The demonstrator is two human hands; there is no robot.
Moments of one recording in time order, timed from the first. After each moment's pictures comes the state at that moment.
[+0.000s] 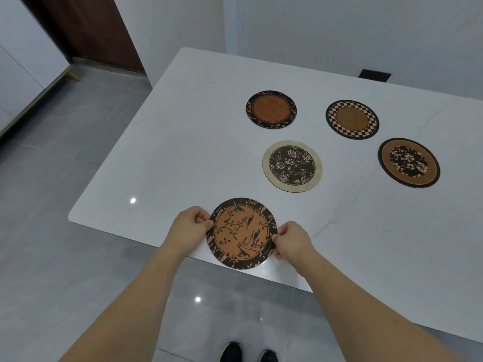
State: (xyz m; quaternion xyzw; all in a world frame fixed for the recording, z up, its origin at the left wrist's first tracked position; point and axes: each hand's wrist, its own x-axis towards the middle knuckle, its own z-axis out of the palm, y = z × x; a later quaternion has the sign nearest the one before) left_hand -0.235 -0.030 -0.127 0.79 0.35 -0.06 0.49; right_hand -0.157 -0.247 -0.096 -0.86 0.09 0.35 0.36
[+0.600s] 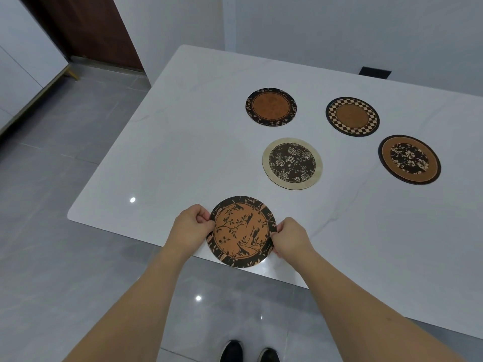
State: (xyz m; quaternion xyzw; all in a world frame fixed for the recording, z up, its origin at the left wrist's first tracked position) left_hand -0.237 -0.039 -0.128 0.80 0.35 -0.04 0.49; right_hand -0.155 -0.242 -0.107 -0.88 0.05 0.35 0.31
